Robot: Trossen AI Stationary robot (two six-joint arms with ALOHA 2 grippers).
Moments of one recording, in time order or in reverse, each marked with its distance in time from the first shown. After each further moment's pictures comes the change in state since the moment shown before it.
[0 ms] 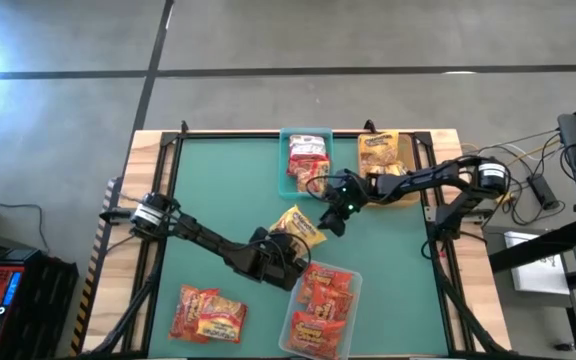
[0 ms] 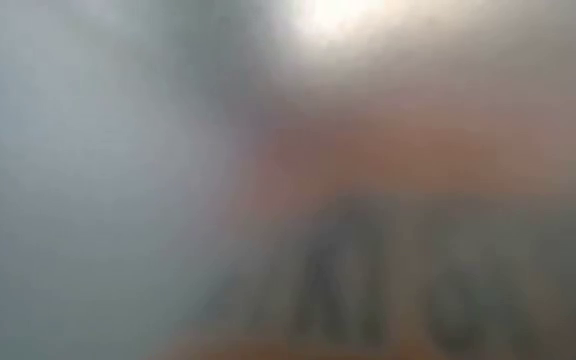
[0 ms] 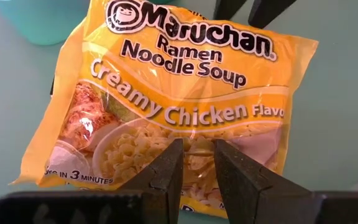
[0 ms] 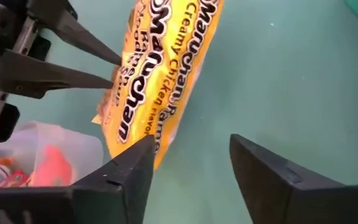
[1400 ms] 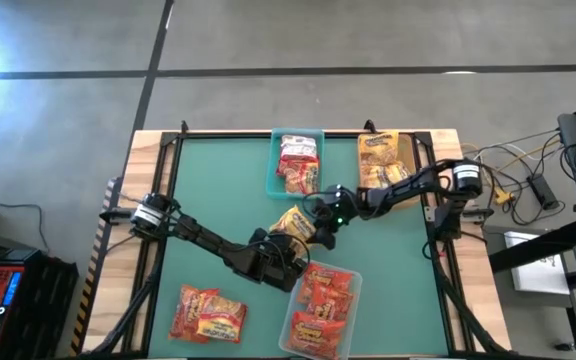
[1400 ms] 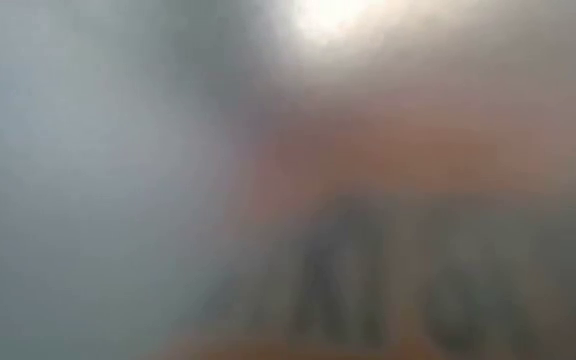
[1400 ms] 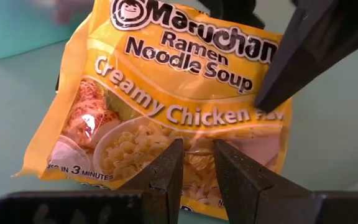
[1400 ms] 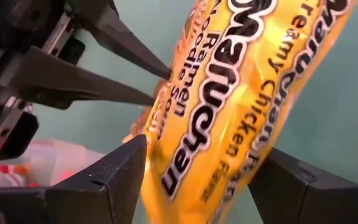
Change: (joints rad) left arm -0.004 0.000 0.000 -0.003 -0.015 -0.024; right arm 0.113 0.182 0.003 0.334 0.000 0.077
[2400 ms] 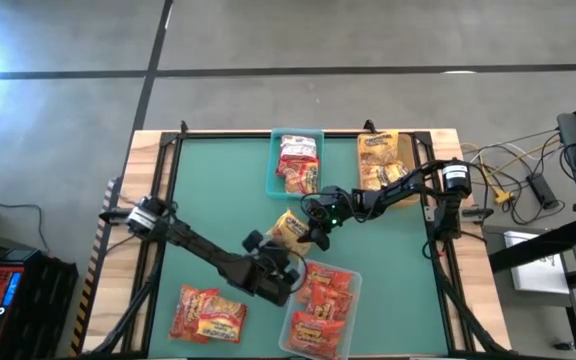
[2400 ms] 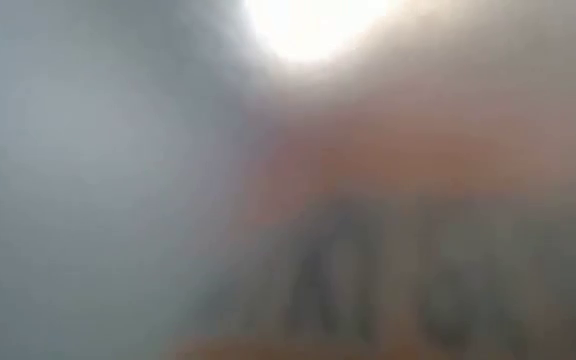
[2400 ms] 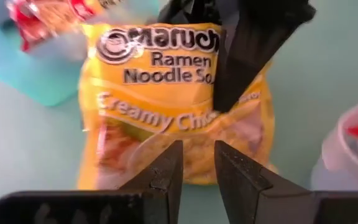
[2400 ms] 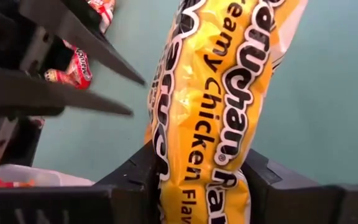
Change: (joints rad) left arm -0.074 -0.078 0.057 -0.144 -0.161 0.150; right arm 0.006 0.085 0.035 0.138 -0.007 0.000
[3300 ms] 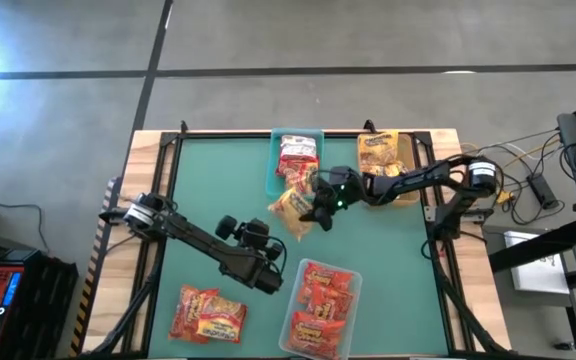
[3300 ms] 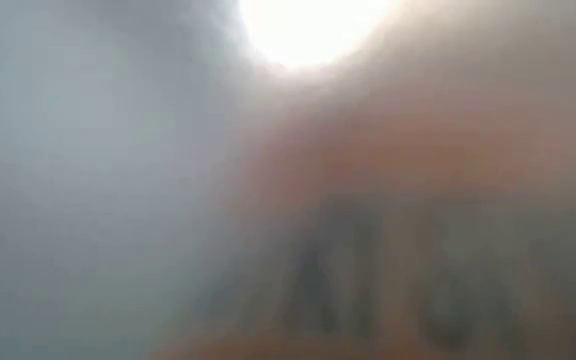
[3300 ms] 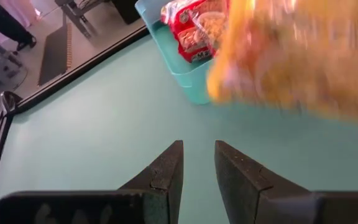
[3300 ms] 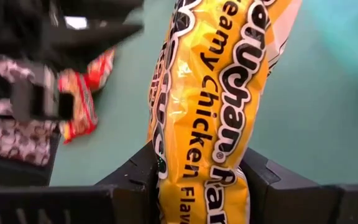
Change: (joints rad) left arm 0.046 -0.030 0.143 -0.818 -0.058 -0.525; right arm -0.104 -0.200 -0.003 -0.116 0.010 0.034
